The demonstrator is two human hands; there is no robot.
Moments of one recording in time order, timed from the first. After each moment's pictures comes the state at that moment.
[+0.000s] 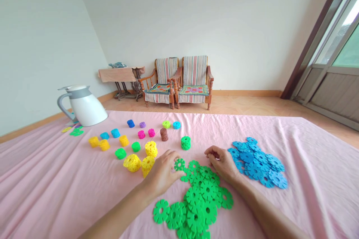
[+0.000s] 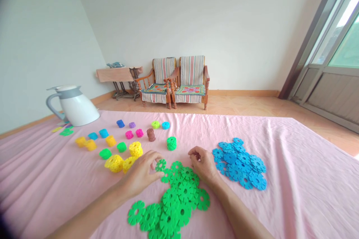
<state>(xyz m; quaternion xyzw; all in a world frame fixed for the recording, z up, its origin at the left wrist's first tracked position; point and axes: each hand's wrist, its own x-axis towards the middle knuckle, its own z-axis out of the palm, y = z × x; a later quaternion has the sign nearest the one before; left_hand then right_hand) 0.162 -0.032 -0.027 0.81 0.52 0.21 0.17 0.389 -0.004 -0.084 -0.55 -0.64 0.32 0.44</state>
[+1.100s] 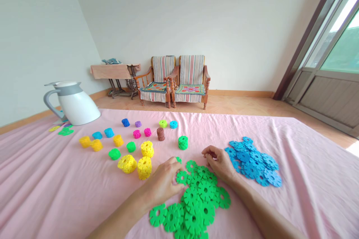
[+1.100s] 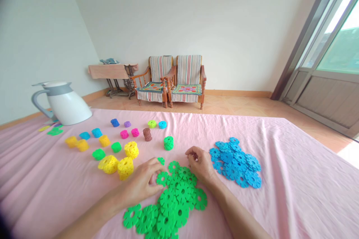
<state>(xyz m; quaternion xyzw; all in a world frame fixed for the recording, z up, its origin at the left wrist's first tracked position) 0.167 -0.041 -0.033 0.82 0.48 0.17 0.26 0.389 -0.004 -0.084 -0.56 -0.64 0.30 0.43</state>
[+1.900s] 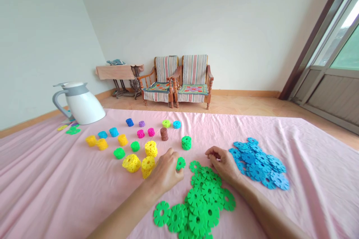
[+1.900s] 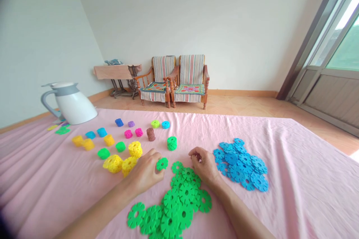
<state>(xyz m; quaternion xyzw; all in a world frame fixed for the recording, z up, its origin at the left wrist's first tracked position) 0.169 -0.018 -0.040 0.81 0.56 0.14 0.06 0.390 -0.003 -0.088 -0.55 -0.65 0.30 0.43</state>
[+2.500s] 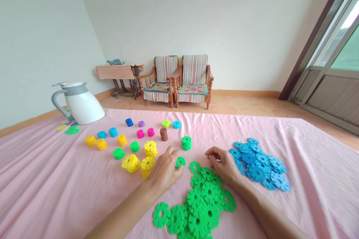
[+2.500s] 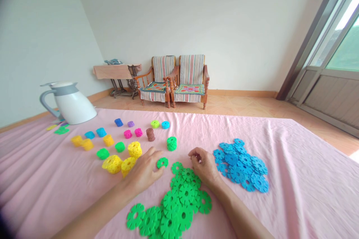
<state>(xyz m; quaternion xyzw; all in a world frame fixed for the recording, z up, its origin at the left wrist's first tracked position) 0.167 -0.016 -0.039 0.82 0.54 0.15 0.07 0.391 -0.002 -0.090 -0.55 -0.65 0.30 0.43</state>
